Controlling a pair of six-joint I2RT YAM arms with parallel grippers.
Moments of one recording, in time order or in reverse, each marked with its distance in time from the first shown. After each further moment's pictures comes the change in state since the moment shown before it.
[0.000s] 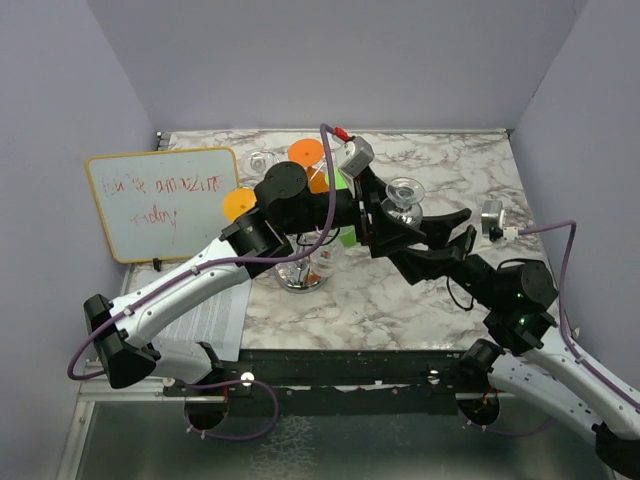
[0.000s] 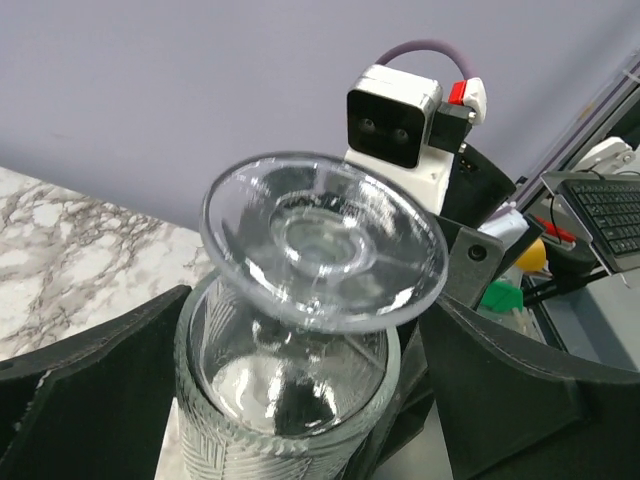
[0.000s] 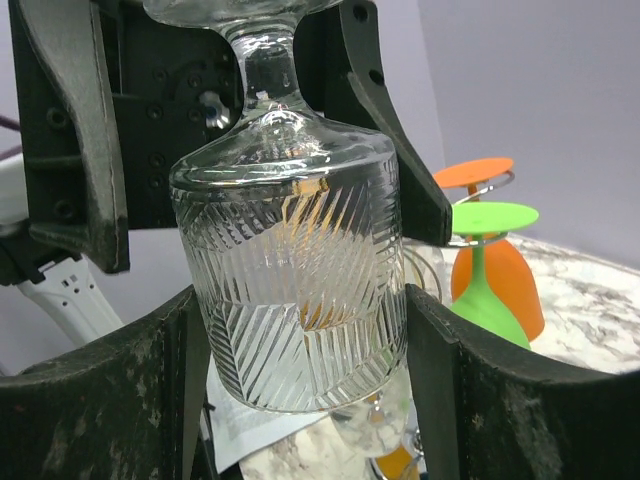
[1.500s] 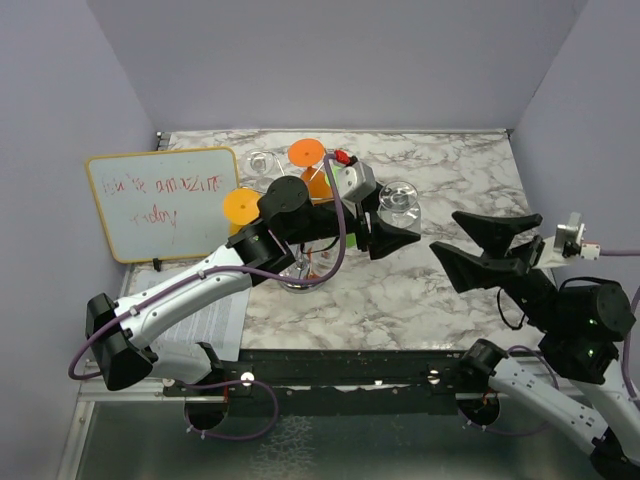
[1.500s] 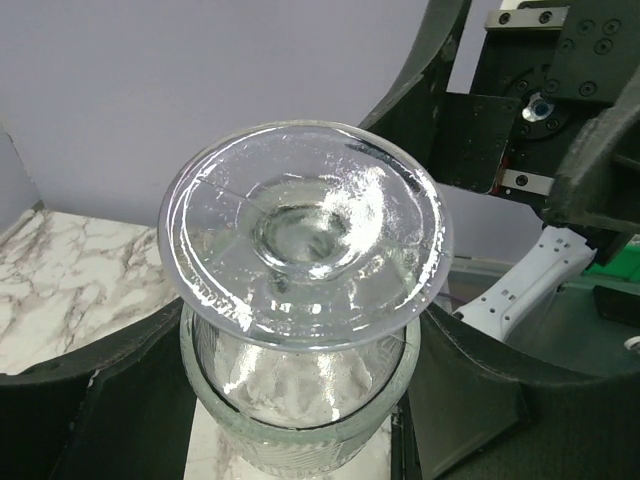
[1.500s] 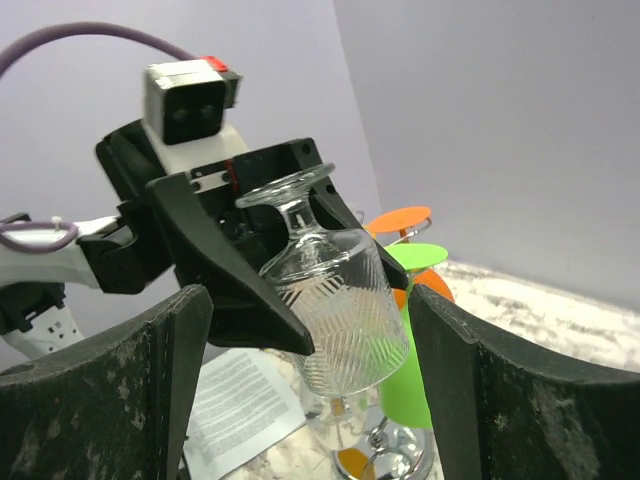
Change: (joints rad) left arm -0.016 -0.021 -0.135 0.150 -0.060 0.286; right arm -0.002 -0.196 0.232 -0.370 0.132 -0.095
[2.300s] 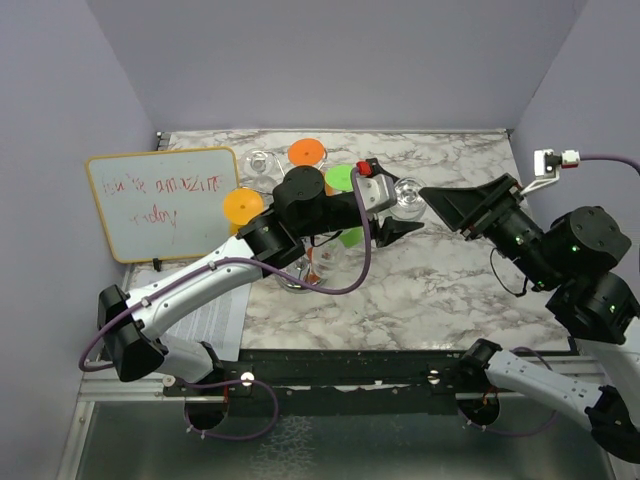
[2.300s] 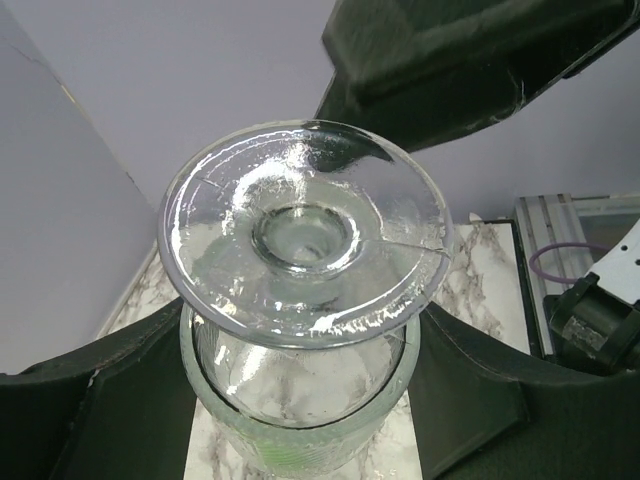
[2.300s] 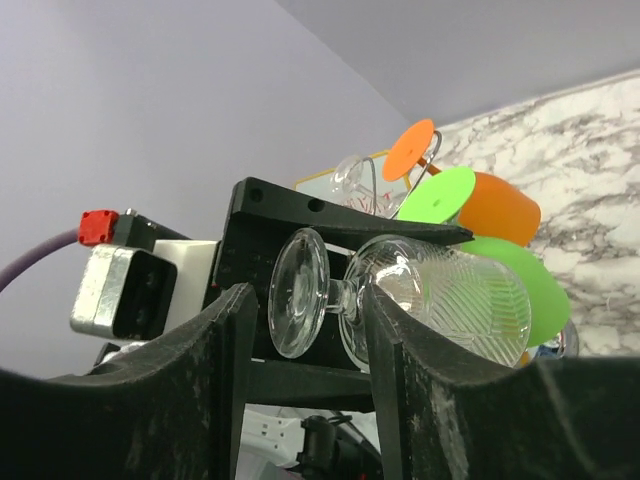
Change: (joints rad) left arm 0.000 0.073 0.093 -0.086 -0.037 0.365; right arm 0.000 0.399 0.492 -0.449 0.187 0.548
